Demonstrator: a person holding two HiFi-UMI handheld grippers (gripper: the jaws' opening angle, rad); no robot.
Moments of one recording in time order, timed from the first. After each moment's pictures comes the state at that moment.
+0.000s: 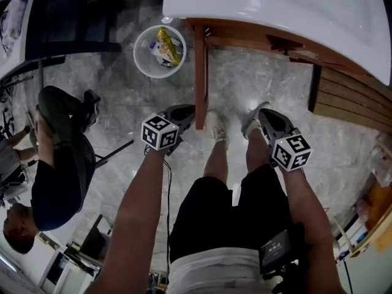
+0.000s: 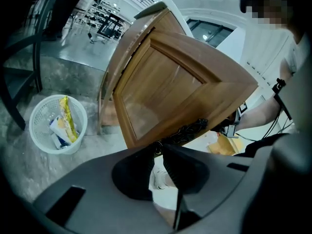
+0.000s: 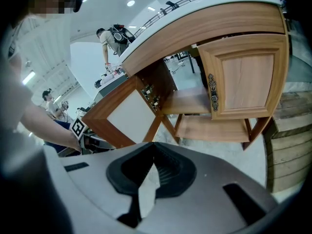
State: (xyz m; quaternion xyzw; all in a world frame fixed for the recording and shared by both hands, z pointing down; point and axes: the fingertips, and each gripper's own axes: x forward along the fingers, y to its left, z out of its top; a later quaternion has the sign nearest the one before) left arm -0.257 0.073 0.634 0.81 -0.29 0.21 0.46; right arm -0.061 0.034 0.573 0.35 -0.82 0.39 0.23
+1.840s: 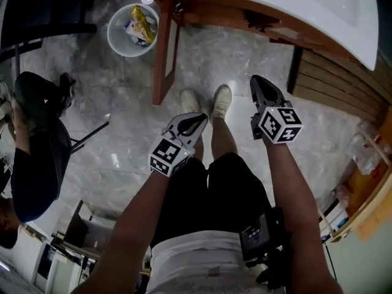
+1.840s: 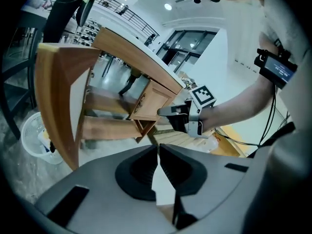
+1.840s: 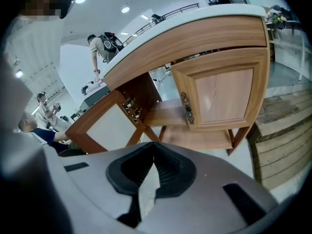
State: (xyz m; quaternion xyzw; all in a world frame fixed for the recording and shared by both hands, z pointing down) left arm -0.122 0.126 0.538 0.85 -0.33 0.16 0.39; right arm -0.001 -0.009 0.560 0.43 -0.79 0.37 0.22
